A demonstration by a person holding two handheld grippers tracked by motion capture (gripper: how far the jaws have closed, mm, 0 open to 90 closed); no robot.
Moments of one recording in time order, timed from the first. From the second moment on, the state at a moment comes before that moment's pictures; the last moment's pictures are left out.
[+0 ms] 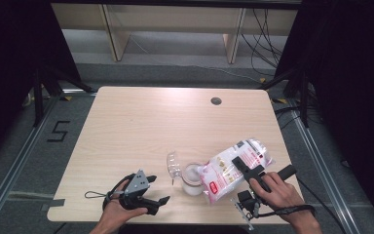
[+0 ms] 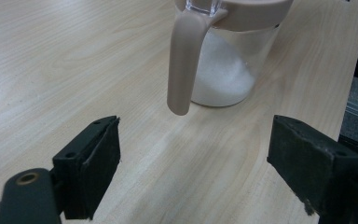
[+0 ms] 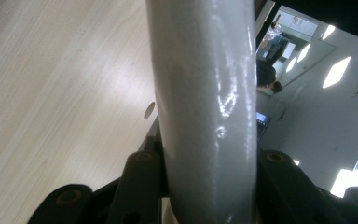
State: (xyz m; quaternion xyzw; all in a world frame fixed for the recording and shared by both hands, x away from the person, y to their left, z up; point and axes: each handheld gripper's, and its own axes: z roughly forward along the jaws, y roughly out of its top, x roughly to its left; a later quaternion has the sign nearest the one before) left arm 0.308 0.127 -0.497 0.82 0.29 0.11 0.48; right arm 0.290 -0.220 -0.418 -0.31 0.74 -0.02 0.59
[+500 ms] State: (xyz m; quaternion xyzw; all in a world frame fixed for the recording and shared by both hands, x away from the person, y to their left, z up) left arm 0.308 0.128 -0.497 0.82 0.29 0.11 0.48; right arm 0.288 -0.220 -0.420 -0.29 0.75 -0.02 0.60
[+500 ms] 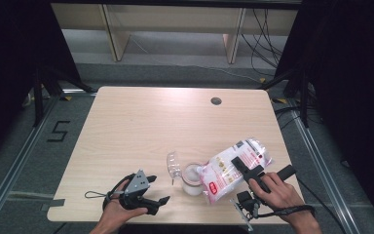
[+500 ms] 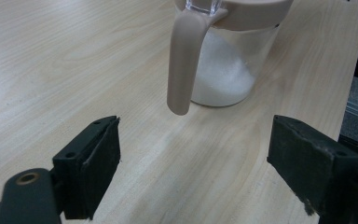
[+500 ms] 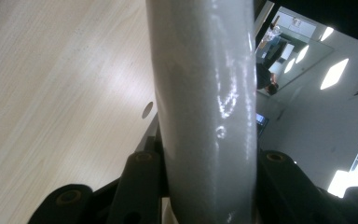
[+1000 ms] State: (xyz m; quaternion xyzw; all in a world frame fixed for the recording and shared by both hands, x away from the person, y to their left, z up) left arm 0.309 0.128 -0.497 0.82 0.29 0.11 0.48; right arm 0.288 -0.219 -0.418 -0.30 0.74 -0.02 0.60
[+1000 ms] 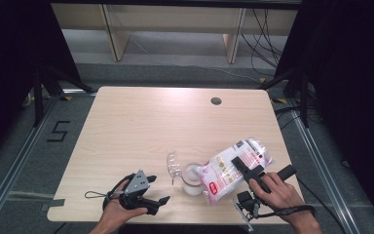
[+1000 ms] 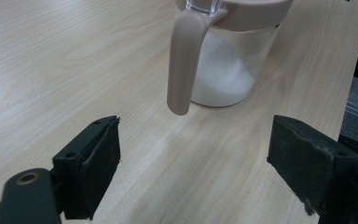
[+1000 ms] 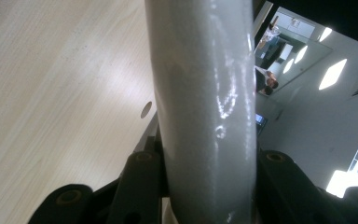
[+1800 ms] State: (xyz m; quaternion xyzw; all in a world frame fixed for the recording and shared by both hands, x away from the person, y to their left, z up) left arm 0.309 0.128 -0.497 0.82 0.29 0.12 0.47; right arm 0.285 -0.219 -0.416 -0.31 0.74 -0.03 0.60
